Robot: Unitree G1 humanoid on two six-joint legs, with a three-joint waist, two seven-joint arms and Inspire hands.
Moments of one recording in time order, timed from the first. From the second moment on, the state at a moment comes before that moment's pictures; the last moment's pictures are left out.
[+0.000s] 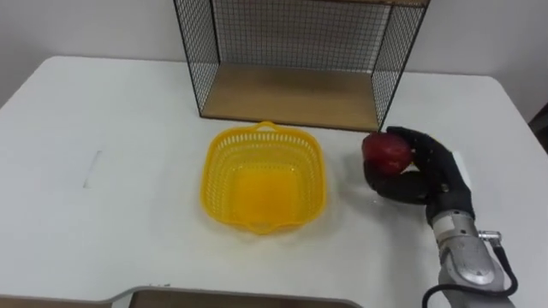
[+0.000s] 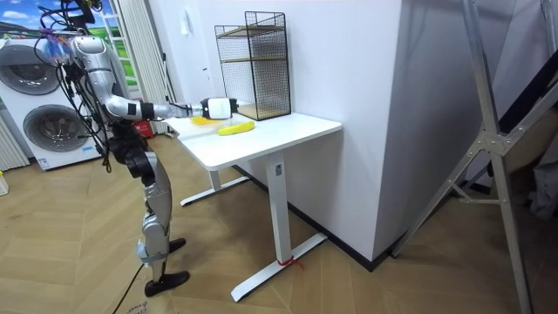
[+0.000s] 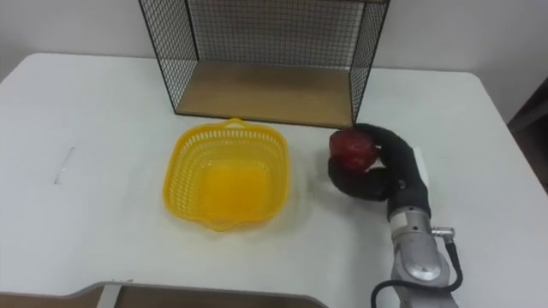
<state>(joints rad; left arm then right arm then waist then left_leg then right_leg) 0.29 0.17 0.06 1.03 0.32 0.04 0.13 0.06 -0.24 -0.06 0.11 0.12 -0.09 -0.10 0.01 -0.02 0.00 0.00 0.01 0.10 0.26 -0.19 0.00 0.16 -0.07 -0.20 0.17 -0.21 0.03</state>
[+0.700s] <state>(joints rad) 0.24 0.18 0.05 1.10 0.32 0.03 0.10 0.06 -0.26 0.04 -0.17 -0.01 -0.09 0.06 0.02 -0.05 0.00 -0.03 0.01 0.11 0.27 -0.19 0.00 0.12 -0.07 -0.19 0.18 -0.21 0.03</state>
